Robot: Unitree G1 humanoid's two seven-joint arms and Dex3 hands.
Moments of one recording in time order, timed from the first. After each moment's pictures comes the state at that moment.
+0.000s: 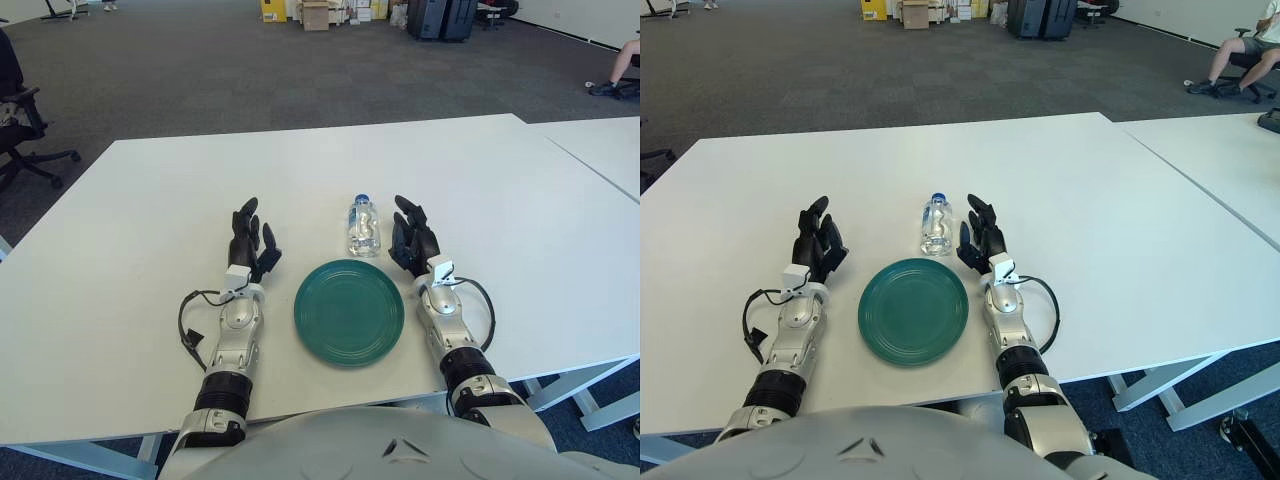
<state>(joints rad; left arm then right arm) -0.03 -0.06 0.06 0.44 0.05 -0.42 0.17 -0.21 0.07 0.00 0.74 -0.05 -0.56 -0.04</state>
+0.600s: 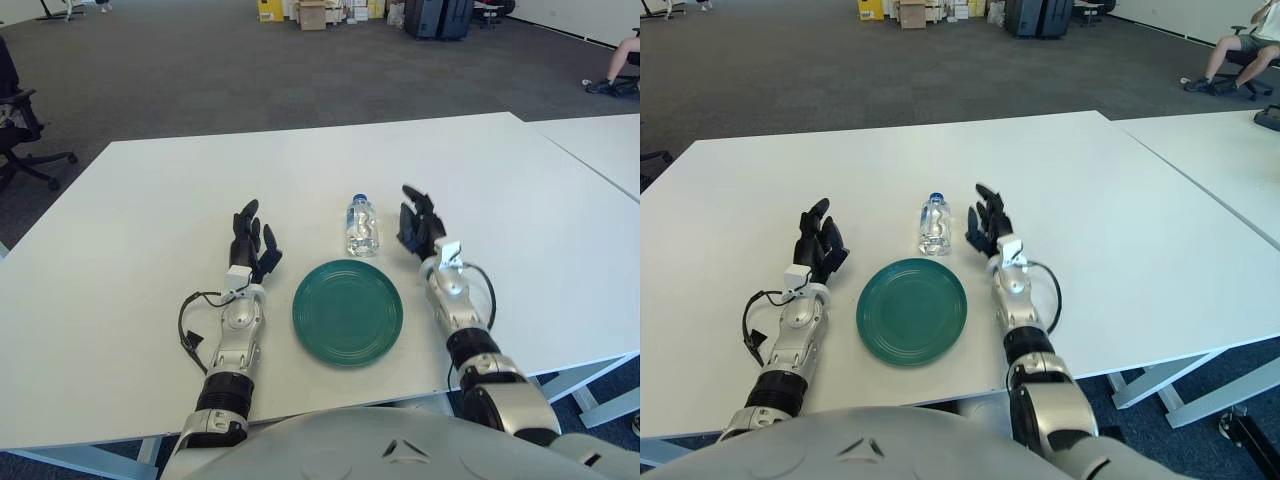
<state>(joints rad) -0.03 -0.07 0.06 0.45 0.05 -0.41 0.17 -0.40 -0.02 -0.06 0.74 -0.03 -0.47 -0.05</state>
